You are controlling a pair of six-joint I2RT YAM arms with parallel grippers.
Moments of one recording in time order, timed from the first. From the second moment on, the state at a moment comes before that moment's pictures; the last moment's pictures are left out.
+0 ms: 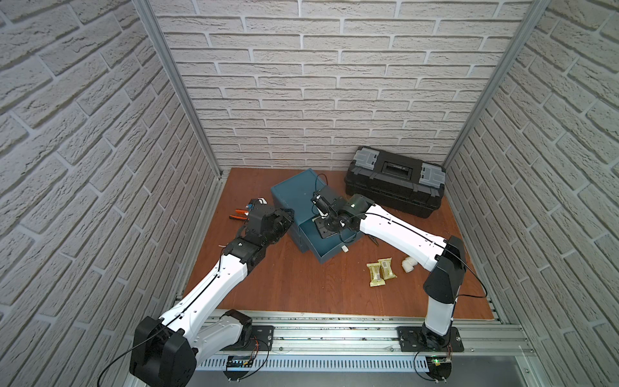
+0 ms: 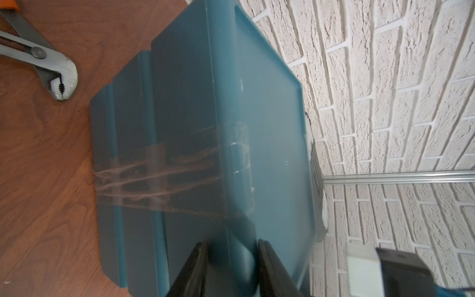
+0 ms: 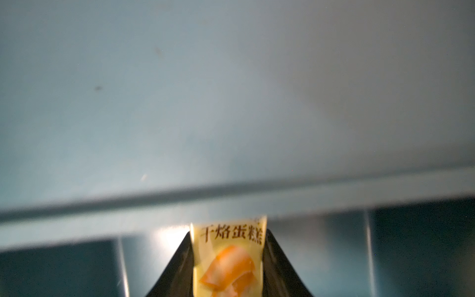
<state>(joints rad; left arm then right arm) -0.44 1.07 0.80 -0.19 0.01 -1.16 0.82 1.86 1.82 -1.06 0.18 0.35</state>
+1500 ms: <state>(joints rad) -0.44 1.07 0.80 -0.19 0.01 -1.16 0.98 1.28 0.77 -0.78 0.30 0.81</state>
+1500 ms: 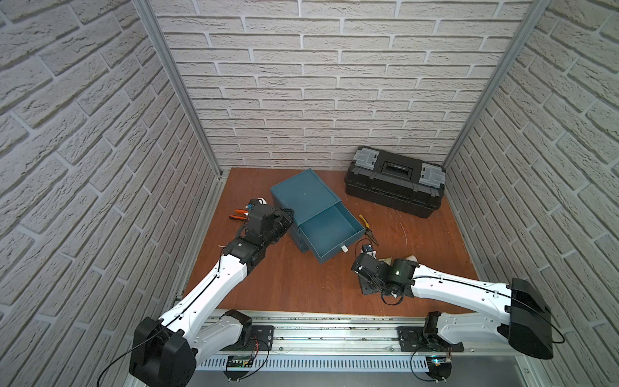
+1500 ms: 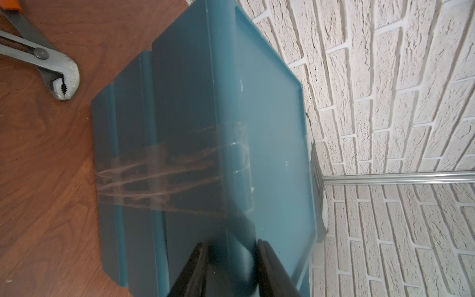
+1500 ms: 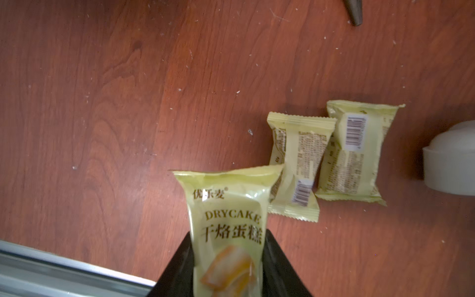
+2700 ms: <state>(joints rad) -0.44 1.06 0.80 -0.20 0.01 -1.16 0.98 1.08 0.67 -0.57 0.33 0.57</state>
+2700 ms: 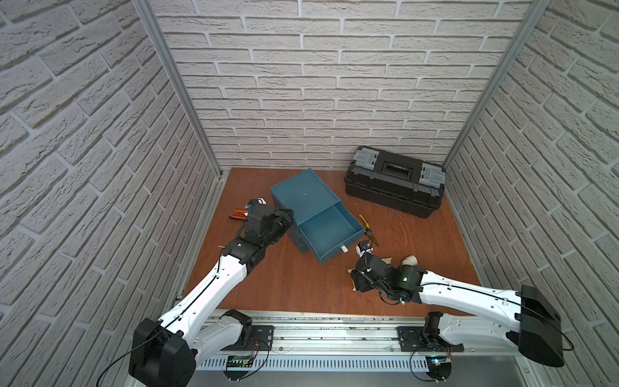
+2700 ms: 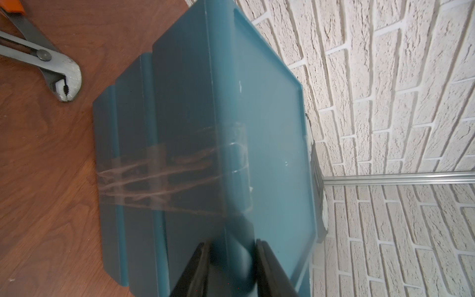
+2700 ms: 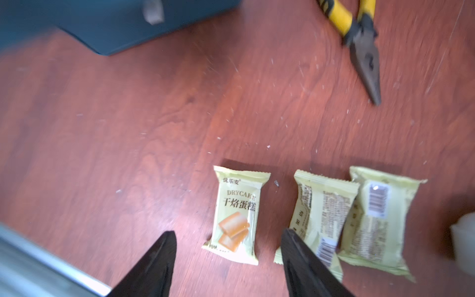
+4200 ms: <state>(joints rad) -0.44 1.06 0.80 -0.19 0.01 -1.16 0.85 1.48 1.06 -0.21 0.23 0.21</state>
